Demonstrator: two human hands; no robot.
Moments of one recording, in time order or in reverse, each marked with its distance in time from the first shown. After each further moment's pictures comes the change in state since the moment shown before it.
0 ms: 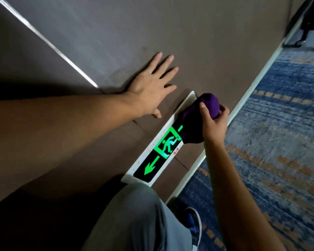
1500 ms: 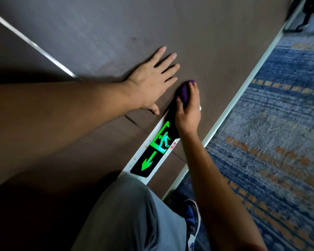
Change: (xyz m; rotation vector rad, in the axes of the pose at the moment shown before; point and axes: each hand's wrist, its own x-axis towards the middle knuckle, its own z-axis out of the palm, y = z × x) left_hand 0.023 -0.003 -0.005 0.097 -0.009 0.175; right_hand -0.010 0.005 0.056 -0.259 -0.122 -0.357
